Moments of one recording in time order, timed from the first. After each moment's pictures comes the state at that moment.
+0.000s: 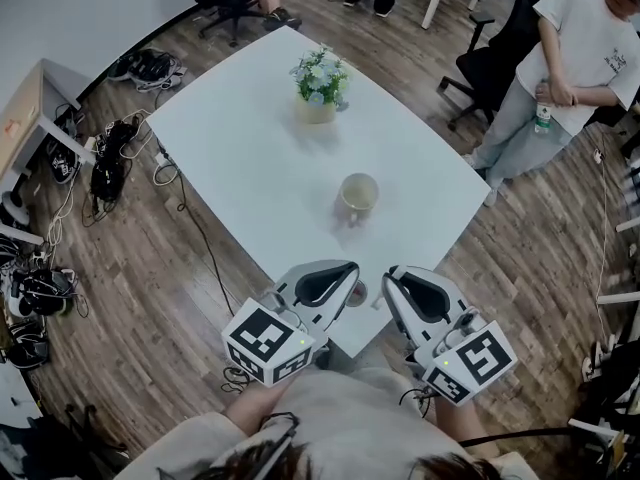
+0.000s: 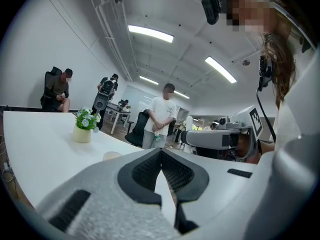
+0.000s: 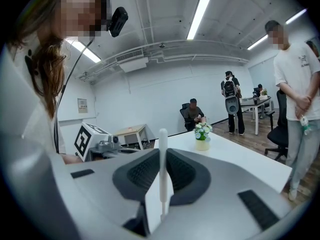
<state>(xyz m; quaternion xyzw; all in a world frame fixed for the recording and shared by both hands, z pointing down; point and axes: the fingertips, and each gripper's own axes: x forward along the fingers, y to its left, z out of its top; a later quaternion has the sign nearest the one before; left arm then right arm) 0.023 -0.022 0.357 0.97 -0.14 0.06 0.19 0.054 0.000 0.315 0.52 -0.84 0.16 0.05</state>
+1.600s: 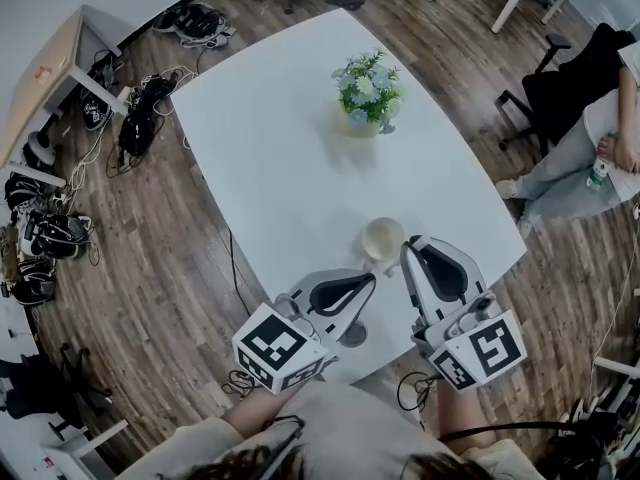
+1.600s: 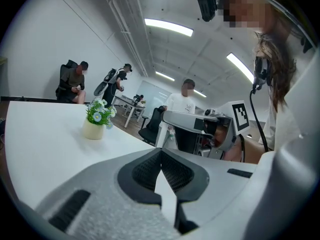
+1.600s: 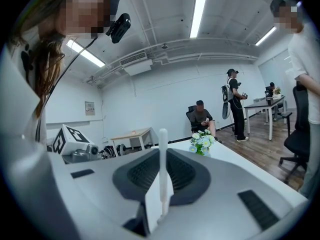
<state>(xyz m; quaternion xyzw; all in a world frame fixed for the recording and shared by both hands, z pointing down) 0.060 -0.110 0.390 0.94 -0.21 0.09 0.24 0.100 -0.154 0.330 0.47 -0.87 0.14 0.03</state>
